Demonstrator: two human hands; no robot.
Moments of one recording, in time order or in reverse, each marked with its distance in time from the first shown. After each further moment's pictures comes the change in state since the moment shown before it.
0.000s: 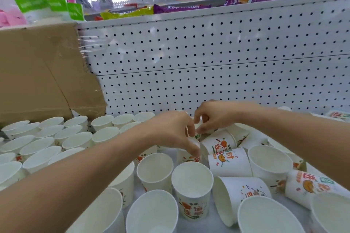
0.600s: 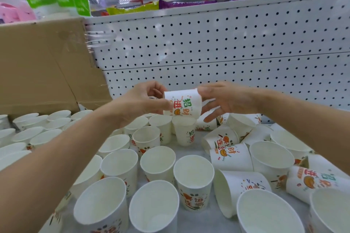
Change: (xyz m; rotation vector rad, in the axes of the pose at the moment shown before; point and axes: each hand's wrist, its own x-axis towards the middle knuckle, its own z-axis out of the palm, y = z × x) left_hand -0.029 -0.052 -0.031 -0.943 0.250 -0.126; right_hand -0.030 -0.005 -0.027 1.026 -0.077 -0.081
